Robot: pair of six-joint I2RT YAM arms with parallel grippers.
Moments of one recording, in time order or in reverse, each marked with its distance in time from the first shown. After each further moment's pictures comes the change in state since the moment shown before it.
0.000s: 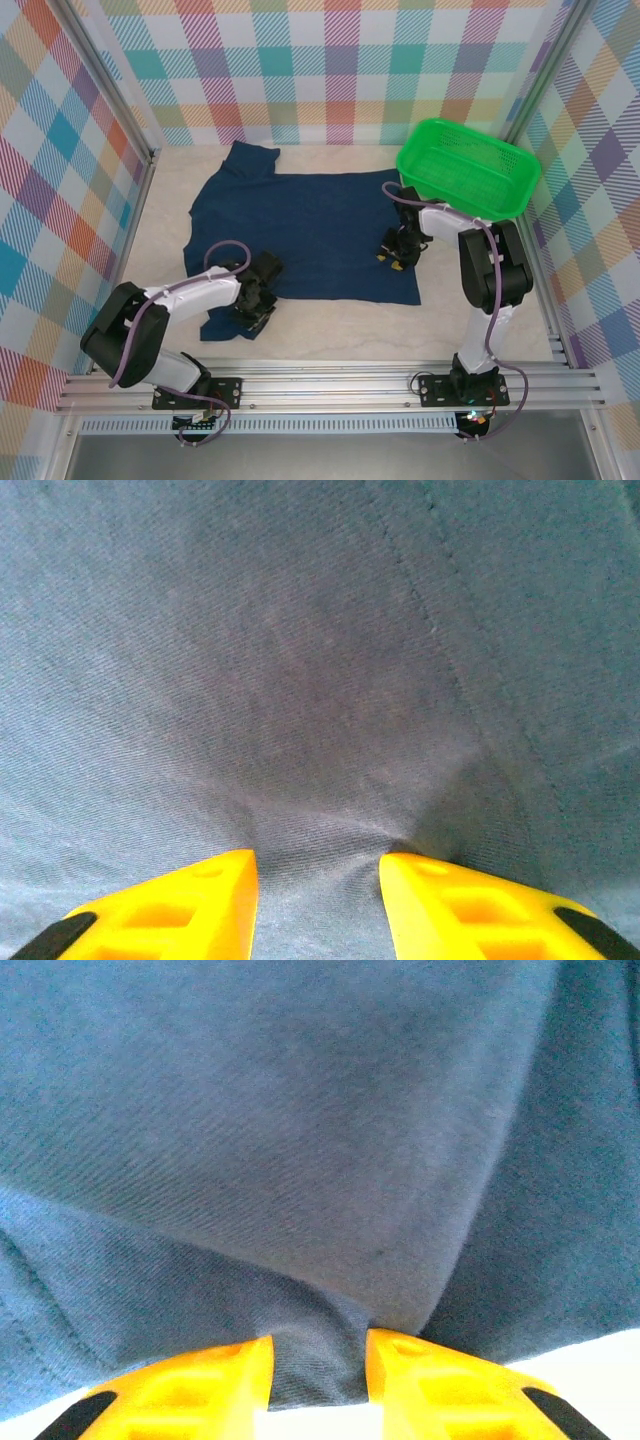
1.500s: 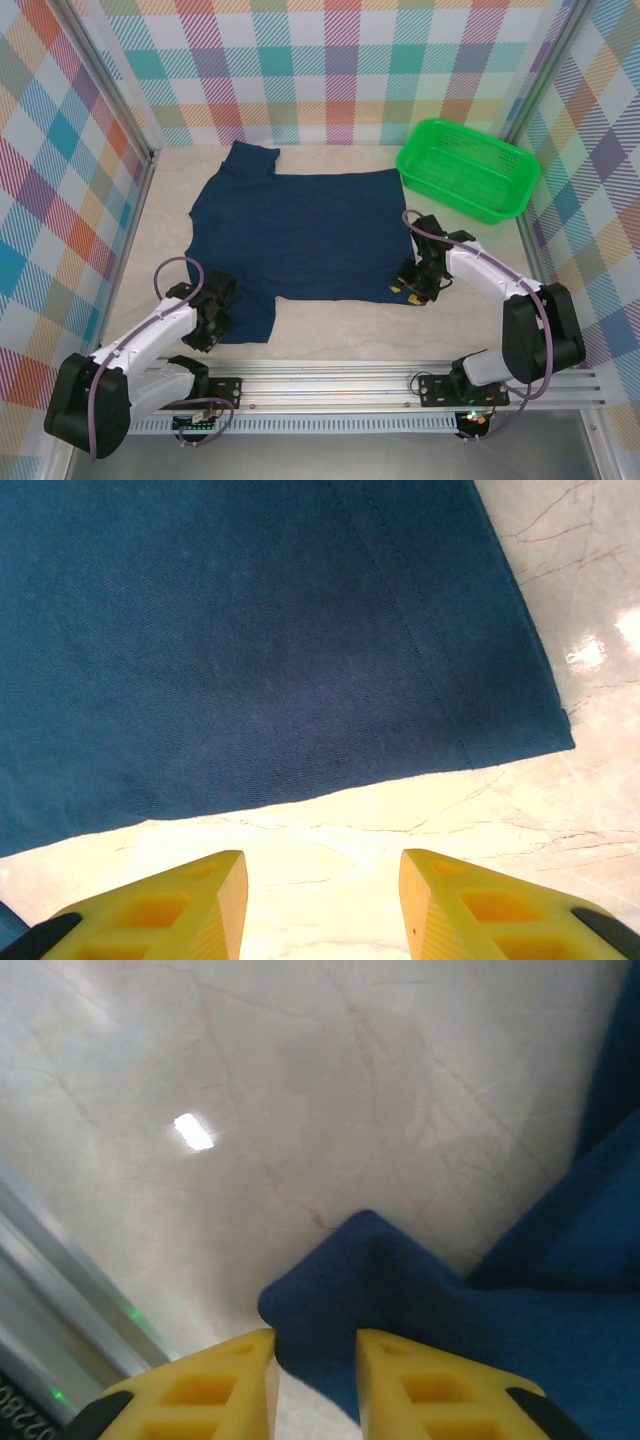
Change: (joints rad) left arm 0.302 -0.393 -0.234 -0.228 -0.196 0.259; right arm 0.031 -0.480 -0.357 -0.117 -0.027 0.059
